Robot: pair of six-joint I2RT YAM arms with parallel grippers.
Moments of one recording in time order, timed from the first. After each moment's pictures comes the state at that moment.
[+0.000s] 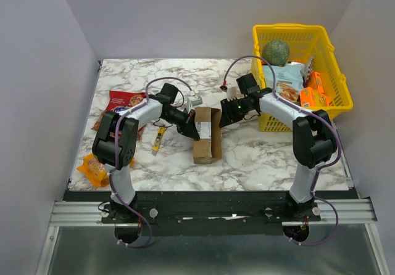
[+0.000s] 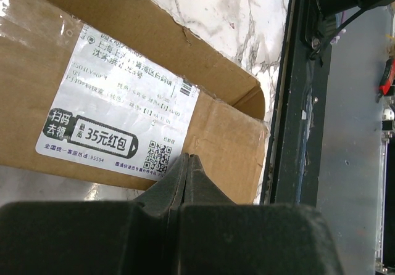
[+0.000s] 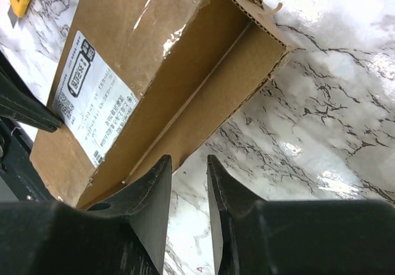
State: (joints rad) left arm -0.36 1.88 1.25 -0.61 1.07 0.40; right arm 0.41 1.89 1.36 -0.54 -0.56 -0.02
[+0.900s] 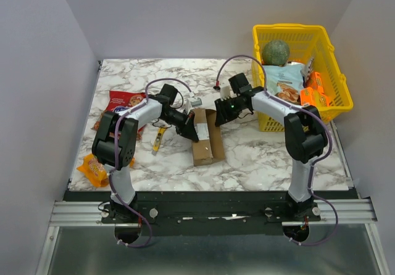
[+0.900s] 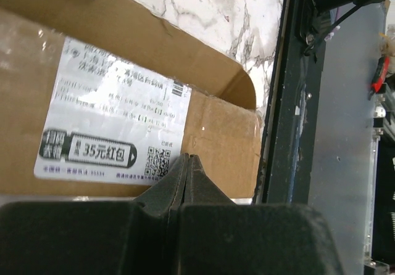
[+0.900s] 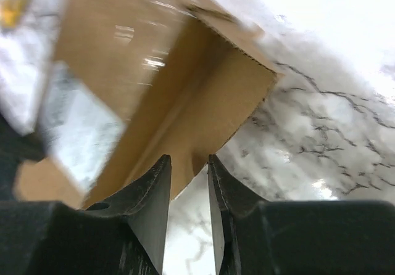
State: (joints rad) left arm -0.35 1.87 1.24 -0.64 1.08 0.40; right arm 0.44 1.97 1.45 -0.54 -0.56 -0.03
